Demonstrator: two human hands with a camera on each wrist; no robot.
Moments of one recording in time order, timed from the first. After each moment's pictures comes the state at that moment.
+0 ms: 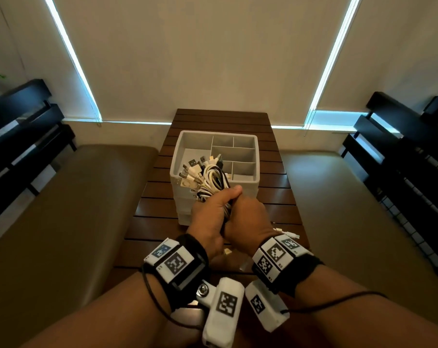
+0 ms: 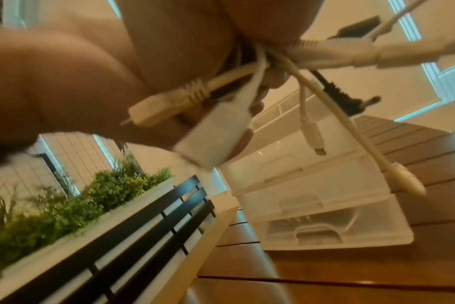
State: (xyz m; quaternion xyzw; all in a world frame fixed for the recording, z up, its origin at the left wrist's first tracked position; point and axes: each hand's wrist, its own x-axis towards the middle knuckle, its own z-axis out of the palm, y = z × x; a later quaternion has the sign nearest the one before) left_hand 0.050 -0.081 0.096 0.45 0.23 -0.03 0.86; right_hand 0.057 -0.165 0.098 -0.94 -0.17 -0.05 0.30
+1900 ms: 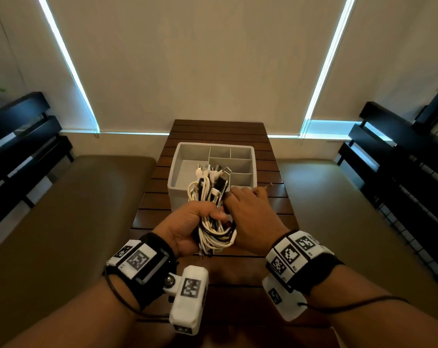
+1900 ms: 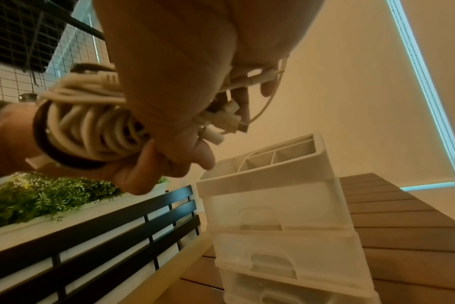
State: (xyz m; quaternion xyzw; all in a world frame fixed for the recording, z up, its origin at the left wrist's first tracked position) left_hand 0.060 -0.032 0.111 0.47 0.06 -0.29 0.83; right_hand 0.081 -0.186 0.109 -0.93 -0.33 -0.15 0.04
